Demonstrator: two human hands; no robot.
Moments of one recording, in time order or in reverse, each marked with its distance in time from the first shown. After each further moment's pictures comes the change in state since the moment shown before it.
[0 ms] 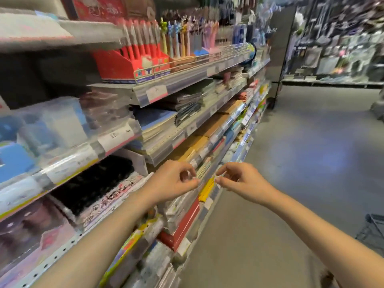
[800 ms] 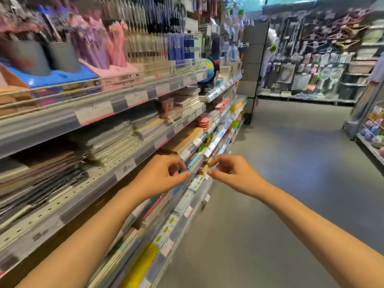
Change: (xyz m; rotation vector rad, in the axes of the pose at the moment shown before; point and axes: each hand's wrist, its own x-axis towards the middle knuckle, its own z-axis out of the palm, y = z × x) left_hand 0.499 0.045 0.115 -0.054 0.043 -0.004; right_hand 0.294 0.290 -0.297 0.011 0.091 0.001
